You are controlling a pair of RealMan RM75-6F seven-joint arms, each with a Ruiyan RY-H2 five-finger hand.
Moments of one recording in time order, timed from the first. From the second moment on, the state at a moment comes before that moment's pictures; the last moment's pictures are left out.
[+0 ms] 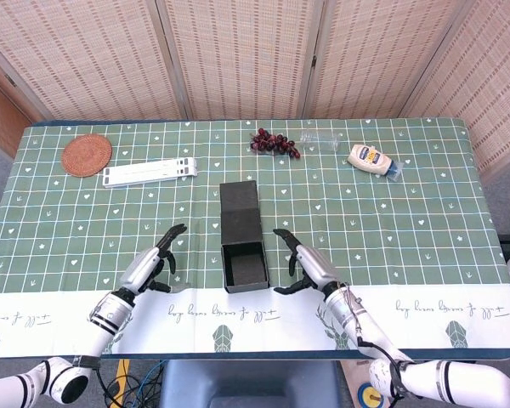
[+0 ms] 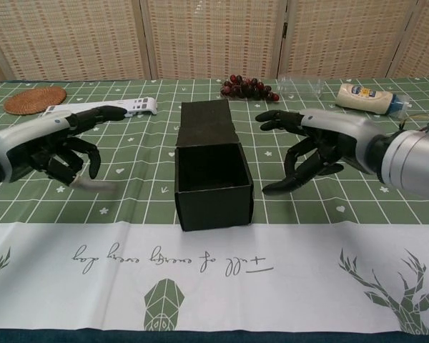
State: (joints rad) left arm -0.59 -1.51 -0.07 -1.44 1.41 1.06 -0.57; right arm 0.63 -1.50 0.24 -1.77 -0.98 0.89 0.02
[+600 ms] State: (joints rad) left arm -0.58 -1.60 -0.10 -1.55 1.23 0.96 -0.50; right arm 0.54 -1.38 0.26 -1.85 -1.14 1.00 0.21
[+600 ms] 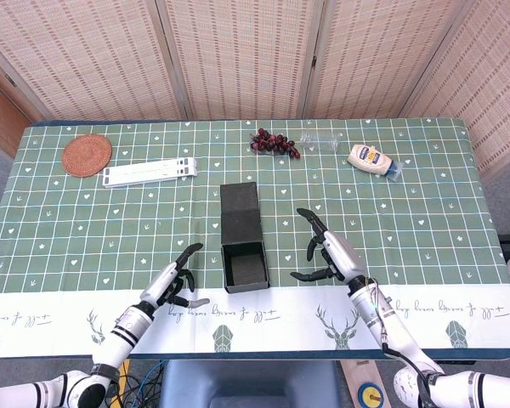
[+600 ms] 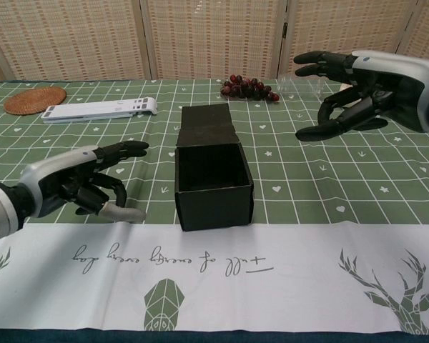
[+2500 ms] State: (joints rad) left arm -0.63 -1.84 -0.26 -1.30 1.24 0.83 -0.71; right arm 0.50 -1.38 0.22 -1.79 -1.18 1.01 0.31
